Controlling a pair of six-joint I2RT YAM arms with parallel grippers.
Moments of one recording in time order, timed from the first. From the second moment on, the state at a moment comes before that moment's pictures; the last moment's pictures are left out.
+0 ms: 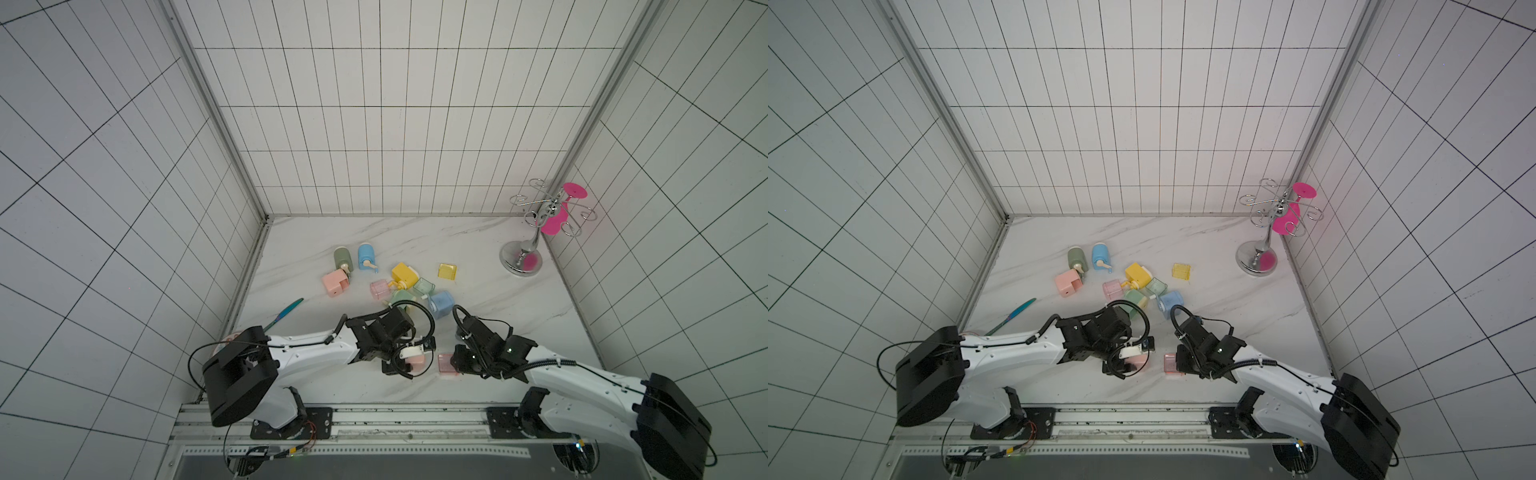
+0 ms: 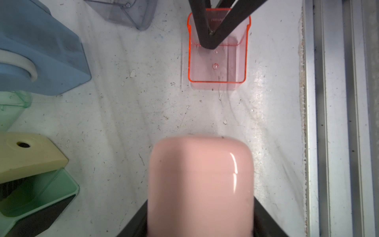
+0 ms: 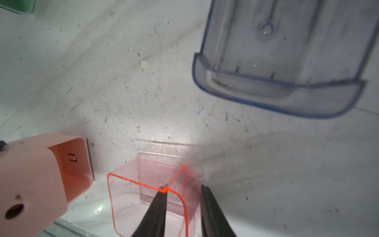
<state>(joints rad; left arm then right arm) -1.02 1.46 0.78 -0.37 0.21 0.47 0.84 1.06 0.44 -0.51 -0.04 0.89</state>
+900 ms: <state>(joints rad) -1.04 1.49 0.80 -0.34 0.21 0.47 0.93 1.21 0.47 -0.31 -0.09 0.92</state>
